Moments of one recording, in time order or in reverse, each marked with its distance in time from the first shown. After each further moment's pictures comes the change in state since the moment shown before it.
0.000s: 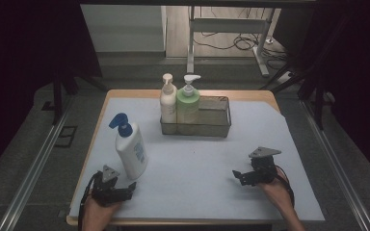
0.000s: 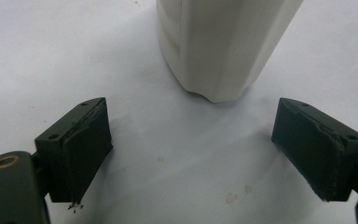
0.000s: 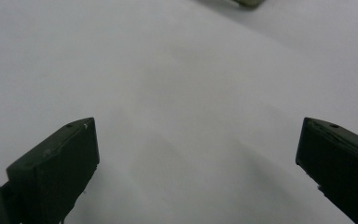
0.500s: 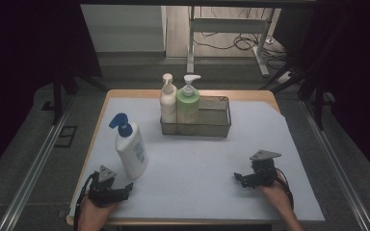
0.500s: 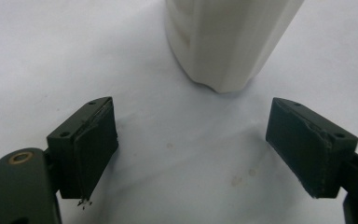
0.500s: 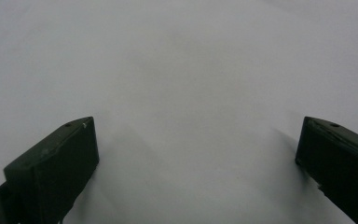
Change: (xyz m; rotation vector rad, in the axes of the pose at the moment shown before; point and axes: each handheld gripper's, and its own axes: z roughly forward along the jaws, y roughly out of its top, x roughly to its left) left arm 0.007 -0.001 -0.008 0.021 -0.011 -0.014; right arm -0.006 -0.015 0.010 0.016 0.003 0.031
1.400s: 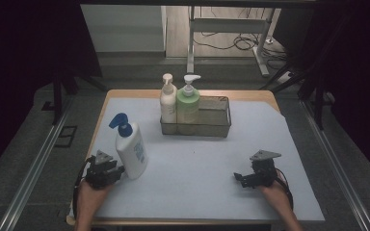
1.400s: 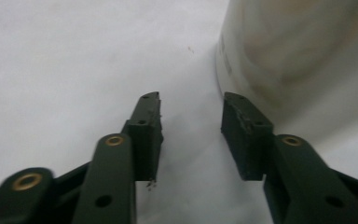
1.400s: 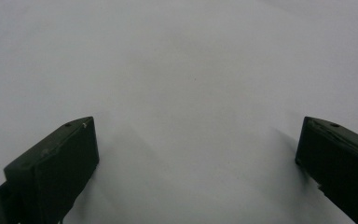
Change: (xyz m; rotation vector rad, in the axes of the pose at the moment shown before) left arm 0.034 0.036 0.020 -0.030 0.003 0.005; right arm 0.000 0.000 0.000 -0.002 0.000 0.001
